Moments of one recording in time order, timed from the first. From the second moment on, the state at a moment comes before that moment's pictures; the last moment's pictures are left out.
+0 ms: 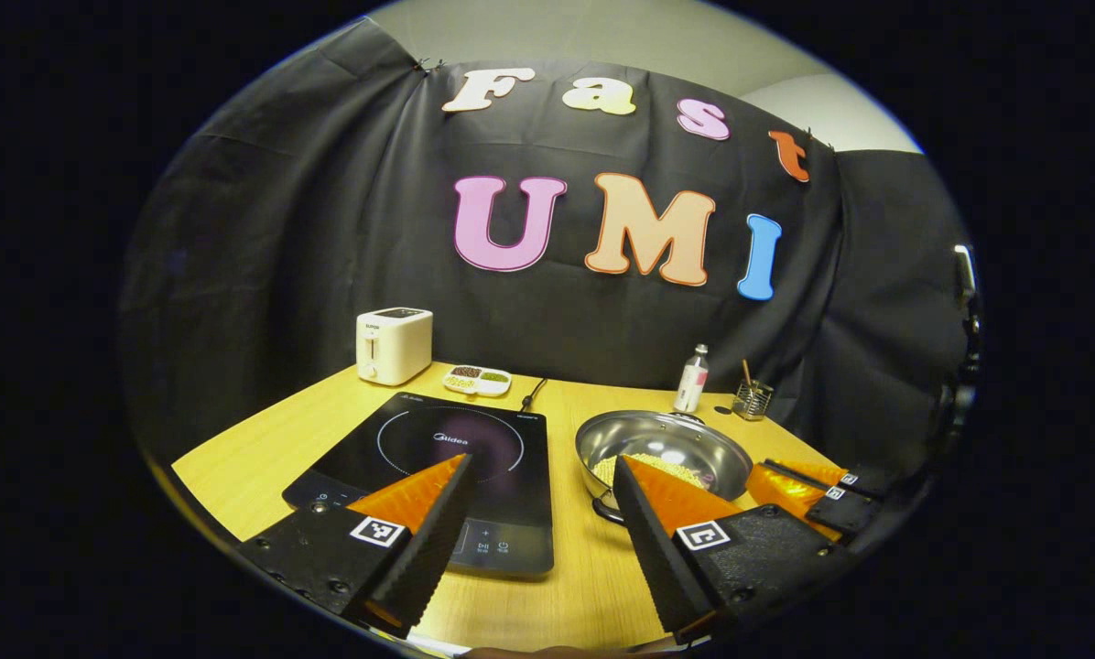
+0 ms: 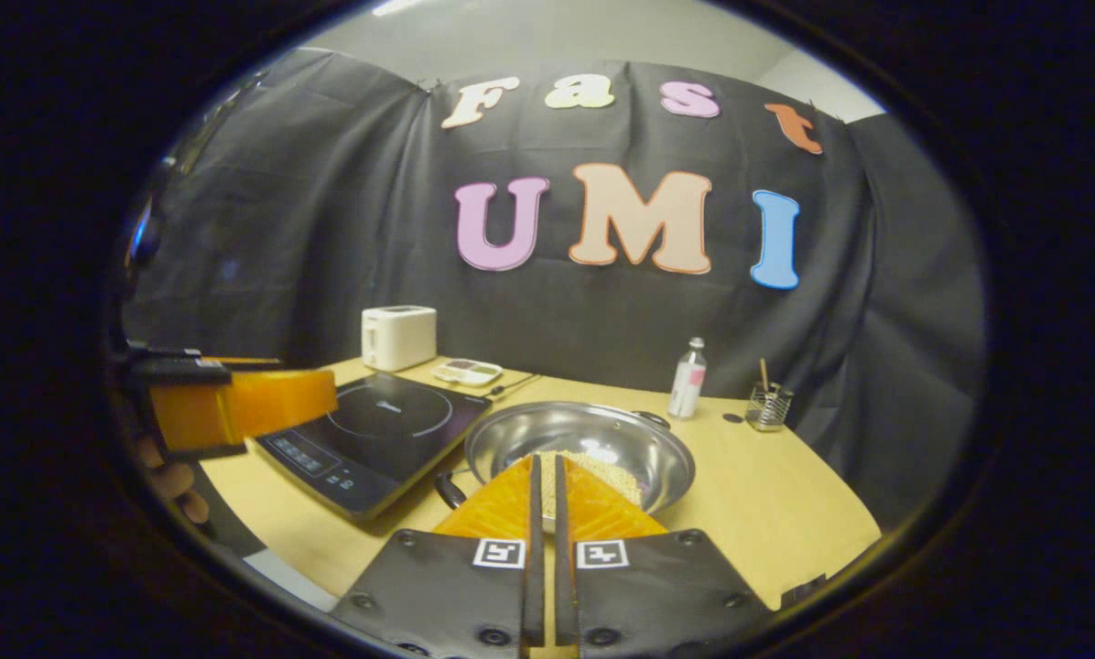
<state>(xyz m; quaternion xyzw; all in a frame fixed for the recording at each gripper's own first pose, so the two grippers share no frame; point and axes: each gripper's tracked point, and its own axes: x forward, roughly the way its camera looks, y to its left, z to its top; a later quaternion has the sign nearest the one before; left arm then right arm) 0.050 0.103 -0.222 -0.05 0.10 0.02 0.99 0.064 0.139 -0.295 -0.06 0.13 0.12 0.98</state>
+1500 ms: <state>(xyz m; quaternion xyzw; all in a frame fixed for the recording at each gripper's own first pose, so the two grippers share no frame) 0.061 0.136 -0.229 -0.05 0.11 0.03 0.99 0.118 0.227 -0.394 0.00 0.22 0.10 0.97</state>
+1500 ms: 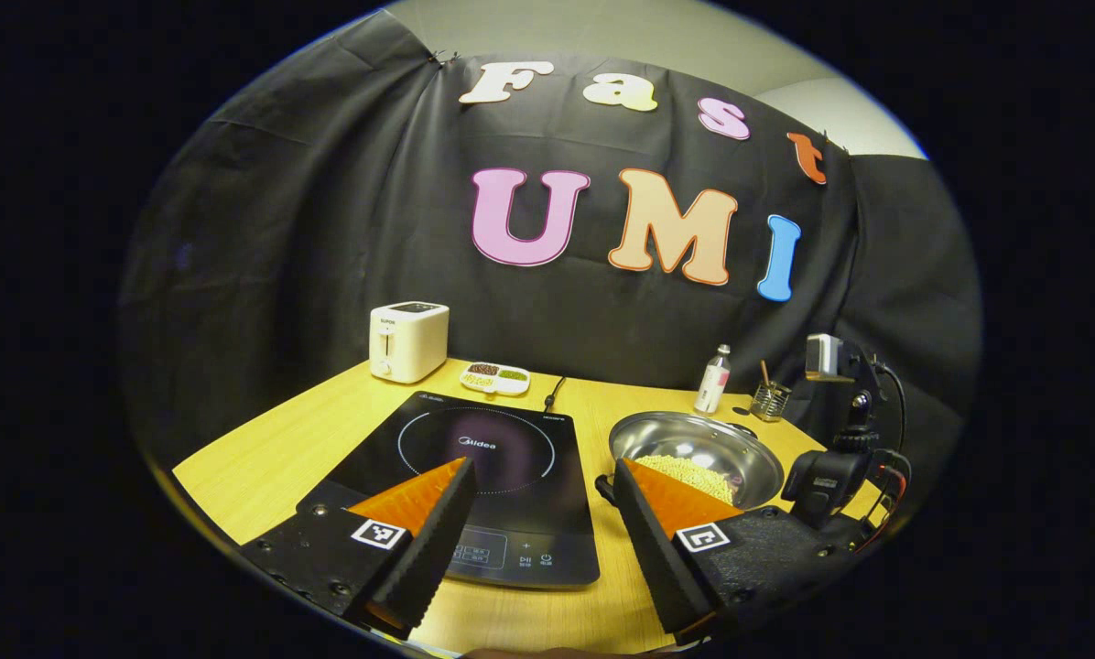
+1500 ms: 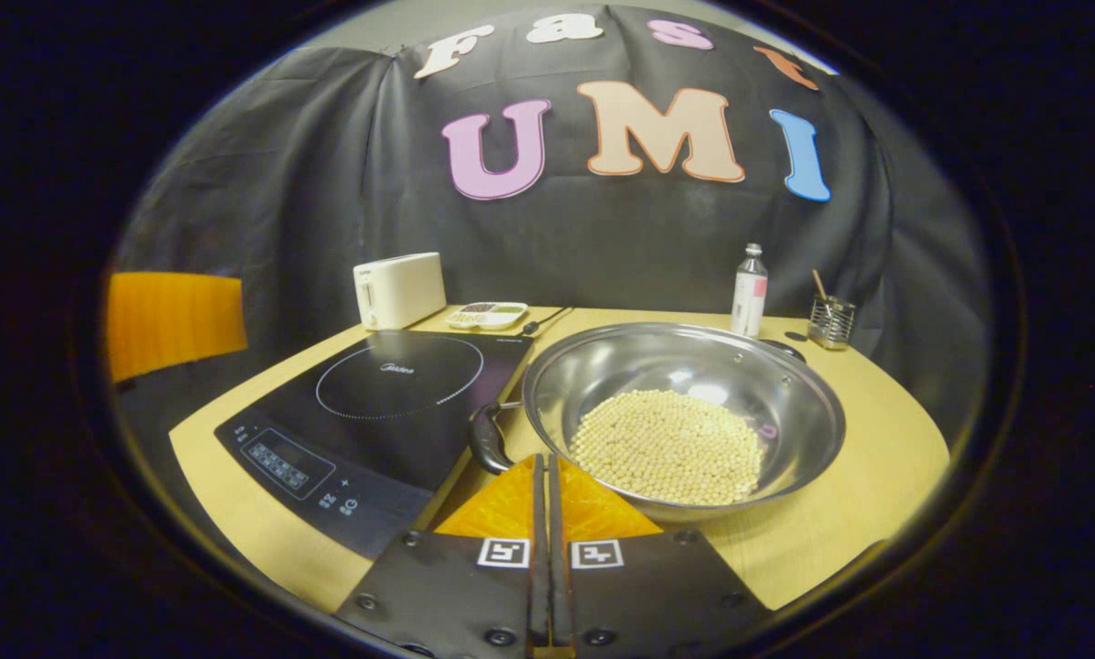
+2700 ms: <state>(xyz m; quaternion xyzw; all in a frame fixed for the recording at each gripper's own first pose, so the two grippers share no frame) 0.071 0.166 -0.239 -0.08 0.12 0.05 0.99 0.190 0.272 -0.403 0.02 0.20 0.04 0.98</state>
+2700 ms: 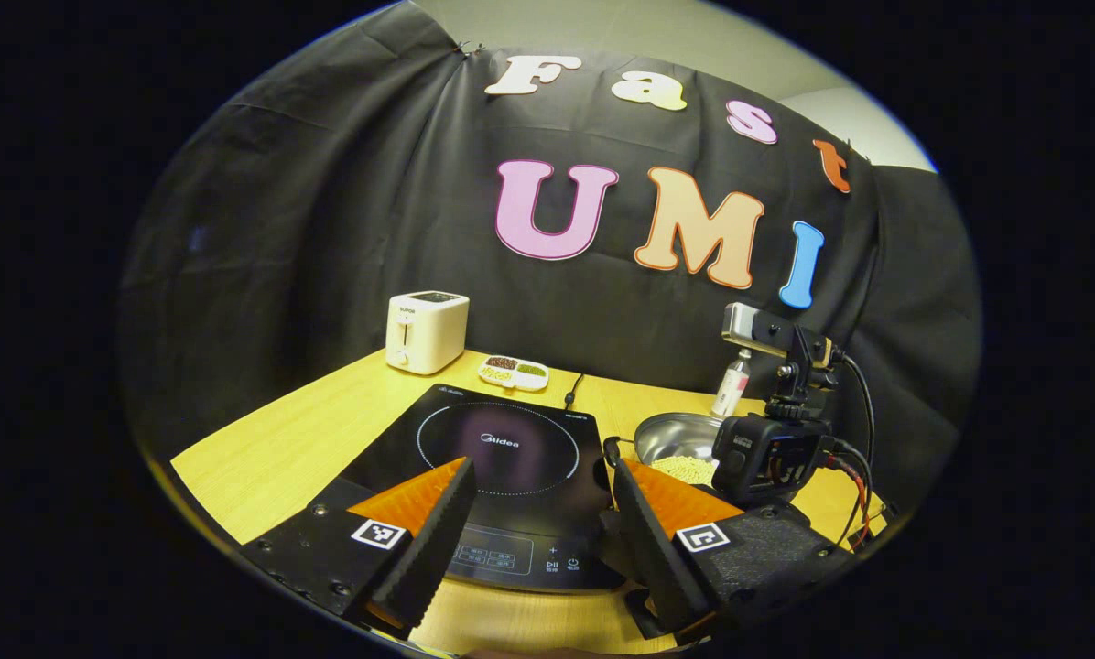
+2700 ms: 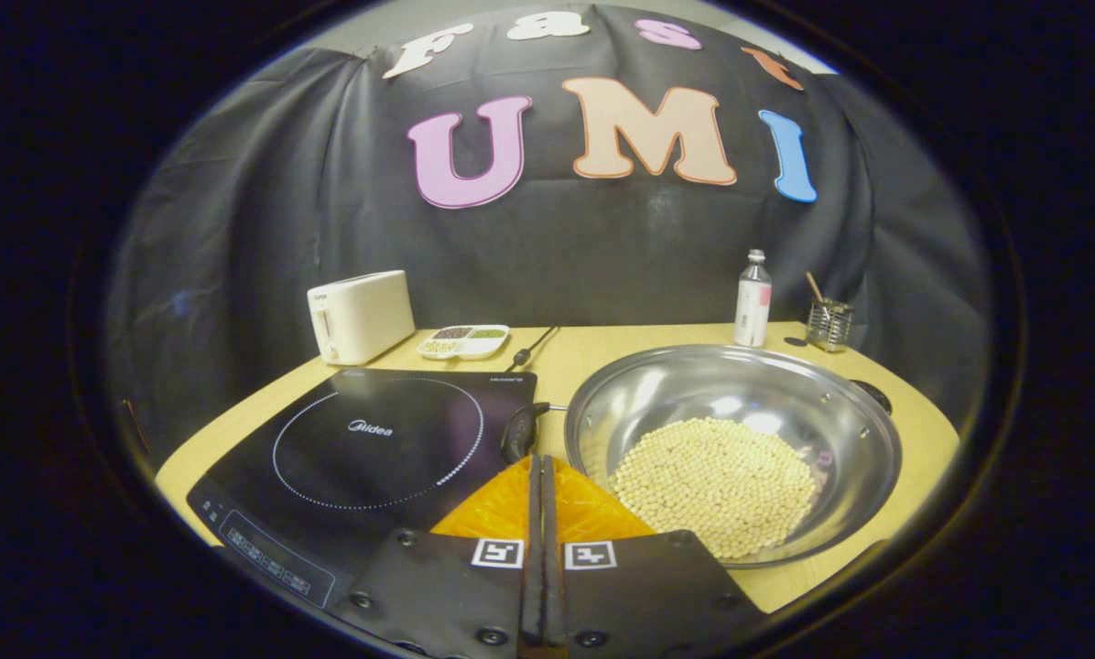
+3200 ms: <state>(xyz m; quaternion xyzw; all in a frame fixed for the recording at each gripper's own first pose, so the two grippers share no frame) 0.070 0.155 -0.251 -0.09 0.15 0.04 0.98 0.162 0.227 -0.355 0.01 0.16 0.07 0.98</state>
